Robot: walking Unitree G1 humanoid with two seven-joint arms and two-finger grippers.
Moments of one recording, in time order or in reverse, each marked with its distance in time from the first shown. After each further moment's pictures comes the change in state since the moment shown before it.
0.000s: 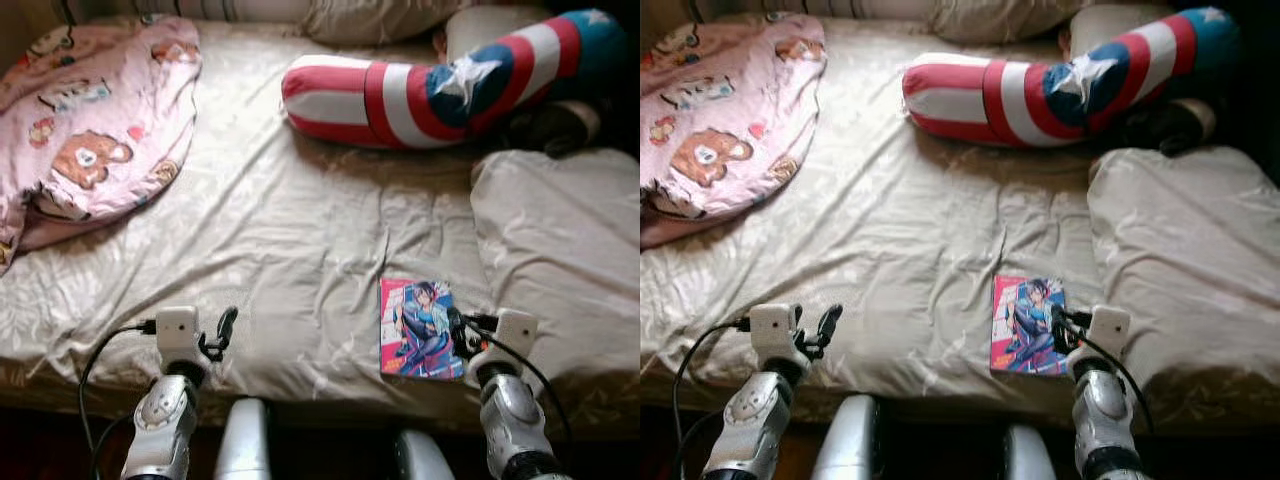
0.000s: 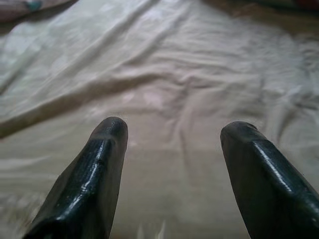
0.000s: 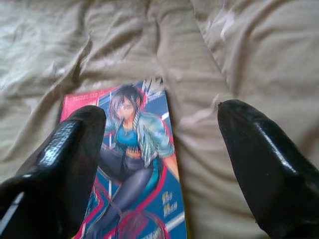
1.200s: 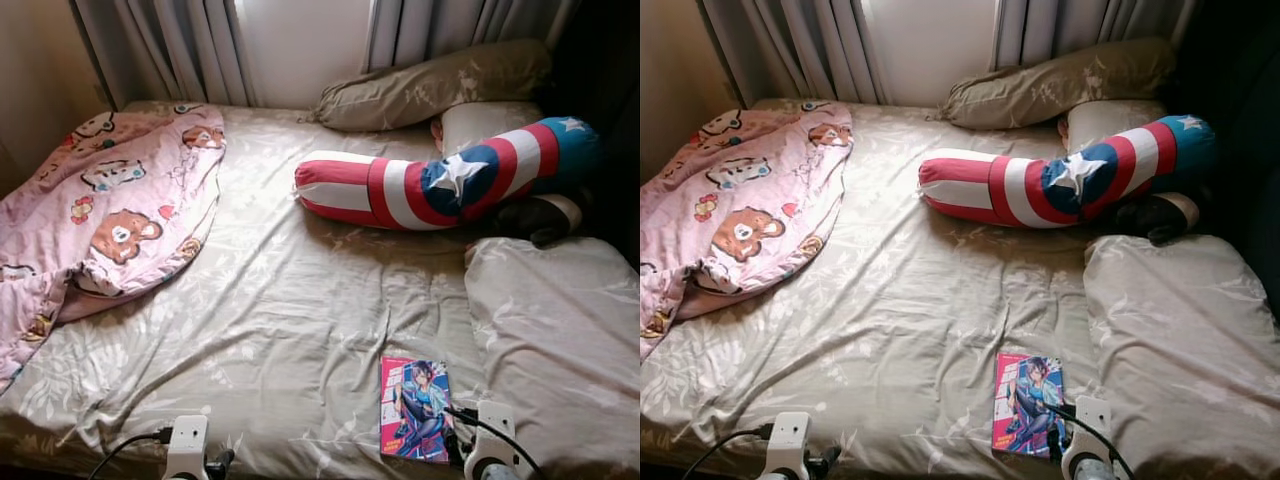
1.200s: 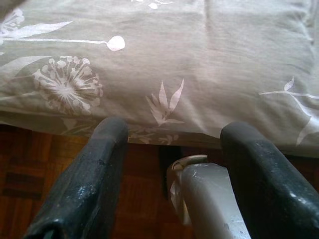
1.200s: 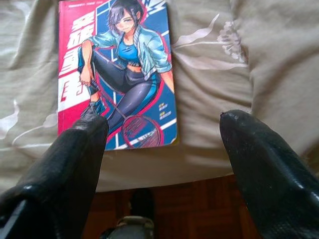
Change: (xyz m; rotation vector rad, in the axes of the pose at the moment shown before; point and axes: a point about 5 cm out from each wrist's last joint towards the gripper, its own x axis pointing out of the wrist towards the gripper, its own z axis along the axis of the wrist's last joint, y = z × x) left arm -0.067 0.006 -0.119 0.065 0.651 0.050; right arm -0.059 -0.017 -0.100 -0.080 0.540 -0.095
